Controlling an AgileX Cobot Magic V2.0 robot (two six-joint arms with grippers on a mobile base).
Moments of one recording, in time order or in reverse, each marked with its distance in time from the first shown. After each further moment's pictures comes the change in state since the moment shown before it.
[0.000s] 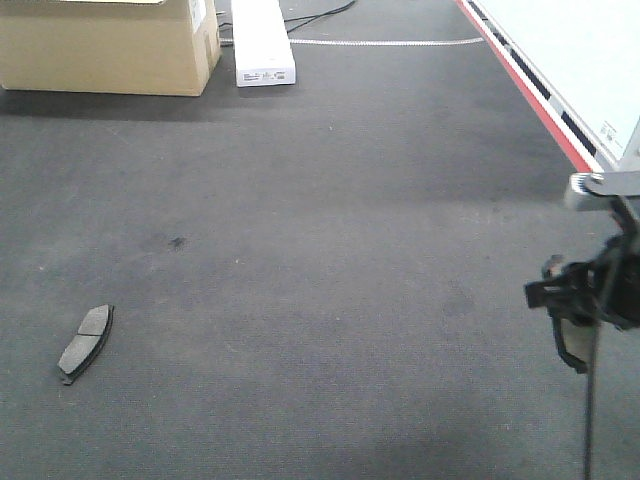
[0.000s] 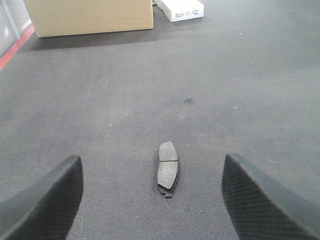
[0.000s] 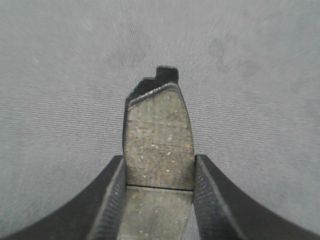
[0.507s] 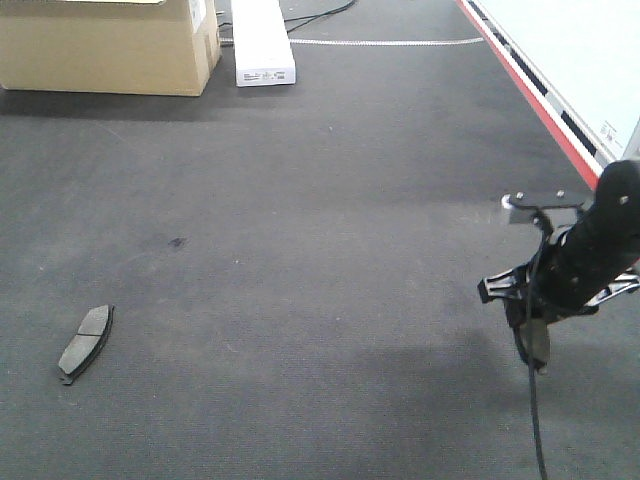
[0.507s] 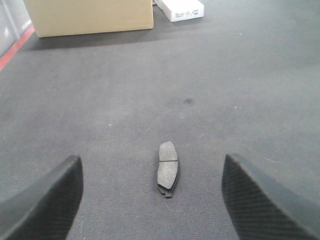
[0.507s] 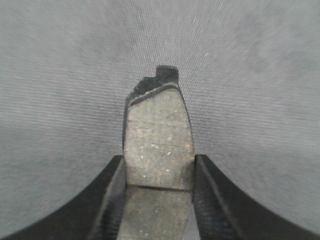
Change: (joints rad) left arm 0.000 0.000 0.000 0.000 0.000 0.000; right arm 0.000 0.410 -0.226 -0.003 0.082 -0.002
